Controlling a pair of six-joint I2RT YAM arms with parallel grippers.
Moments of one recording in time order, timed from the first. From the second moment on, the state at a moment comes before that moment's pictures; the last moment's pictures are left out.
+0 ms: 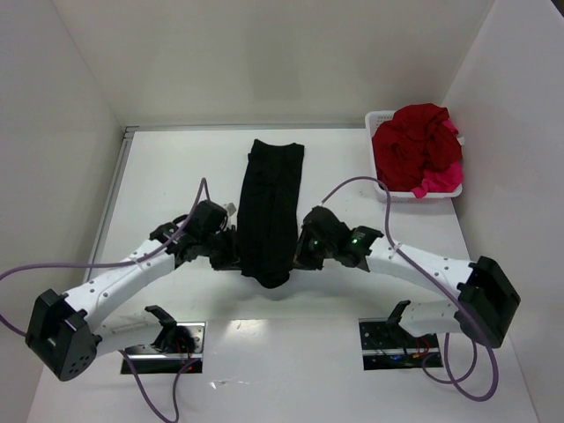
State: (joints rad) left arm -0.59 1.10 0.77 -0.67 0.27 -0.81; right arm 0.89 1.27 0.79 -0.39 -0.11 1.16
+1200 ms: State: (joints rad) left arm -0.21 1.91 1.46 -0.62 0.41 -0.50; right arm 0.50 1.86 1.31 -0.38 -0.18 0.81
